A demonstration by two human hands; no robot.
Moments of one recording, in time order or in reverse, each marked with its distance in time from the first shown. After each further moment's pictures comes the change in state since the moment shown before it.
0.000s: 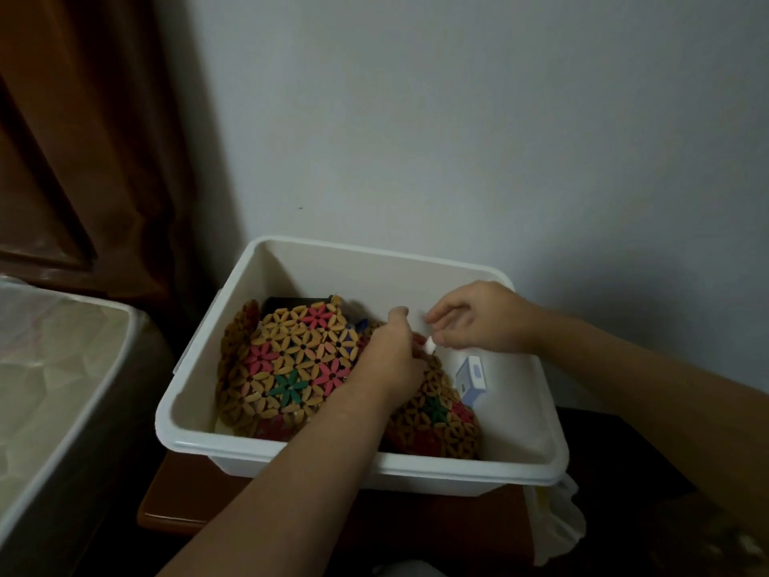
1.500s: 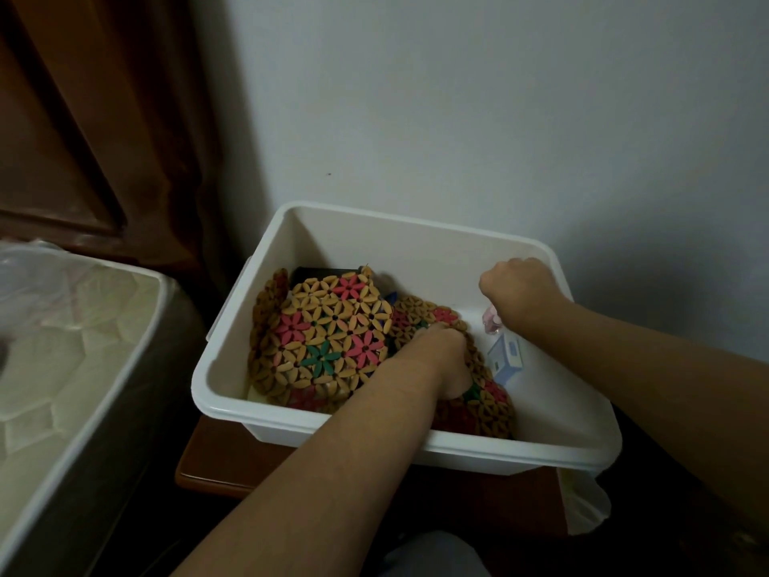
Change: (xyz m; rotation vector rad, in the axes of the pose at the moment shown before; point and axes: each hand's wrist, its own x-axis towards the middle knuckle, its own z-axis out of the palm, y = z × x) left_hand 0.009 -0.006 0.018 0.422 -0.328 0.036; right_hand 0.033 -0.012 0.026 -1.162 -0.100 0.221
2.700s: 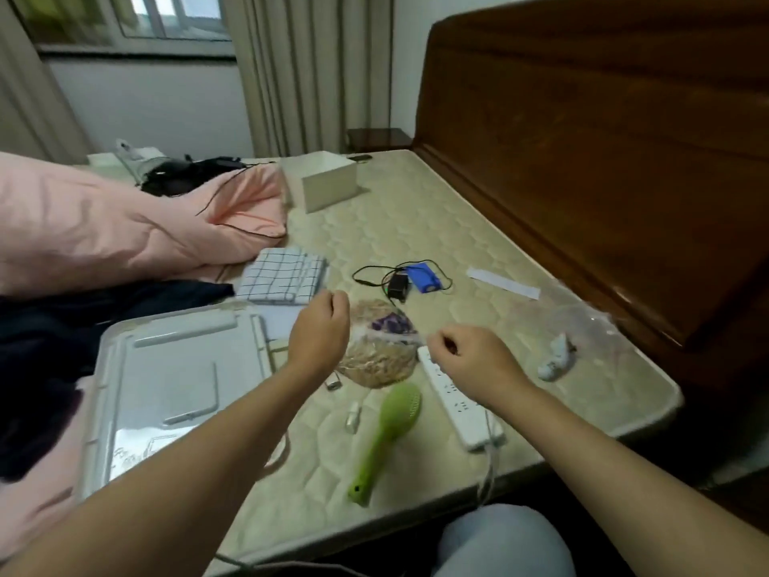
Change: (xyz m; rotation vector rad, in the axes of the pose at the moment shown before) left_hand -0.678 -0.305 0.014 -0.388 1.707 -1.052; right_hand -0.304 -0.481 -0.339 1.022 0.434 -1.204
